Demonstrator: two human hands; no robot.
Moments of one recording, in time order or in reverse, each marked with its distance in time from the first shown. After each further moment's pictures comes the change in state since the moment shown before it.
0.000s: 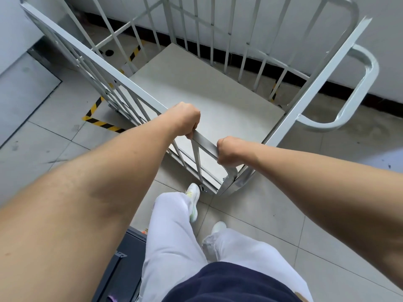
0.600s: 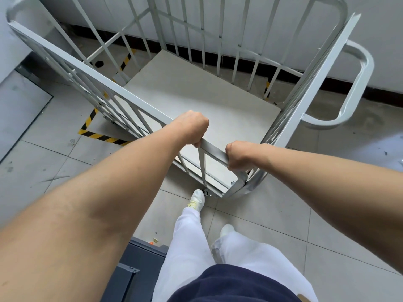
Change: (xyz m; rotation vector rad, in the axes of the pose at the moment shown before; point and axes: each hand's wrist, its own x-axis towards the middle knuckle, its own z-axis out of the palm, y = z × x) left_hand -0.001 0.001 -0.009 0.103 -0.039 0.079; right_hand 0.003 -0.005 -0.006 -0.002 -0.038 0.041
